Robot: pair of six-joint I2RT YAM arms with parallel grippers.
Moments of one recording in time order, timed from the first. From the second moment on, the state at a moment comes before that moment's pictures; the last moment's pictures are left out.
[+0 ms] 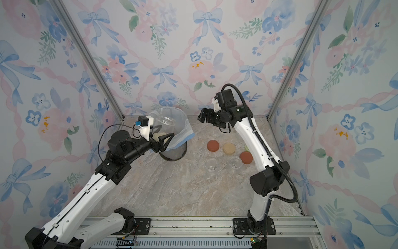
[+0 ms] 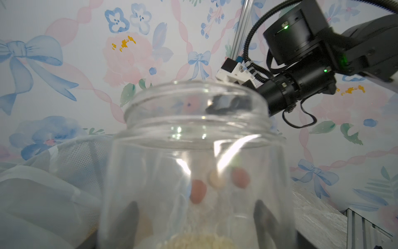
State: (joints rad) left arm -0.40 1.01 0.98 -0.04 0.33 -0.13; right arm 0.45 1.78 2.08 -1.02 -0.25 0.54
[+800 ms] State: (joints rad) left arm -0.39 1.15 1.03 -0.02 0.38 -0.12; right arm 0.68 1.75 2.07 -0.76 -0.29 0.65
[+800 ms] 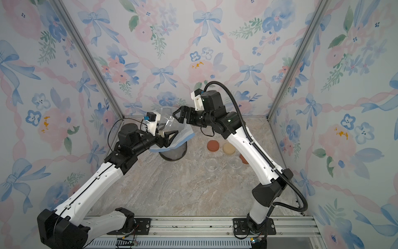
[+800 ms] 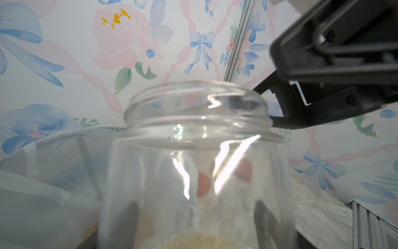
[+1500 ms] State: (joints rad) left arm -0.38 1.18 1.04 -0.01 0.41 -0.13; right arm 0.75 1.93 2.20 -0.72 -0.27 0.69
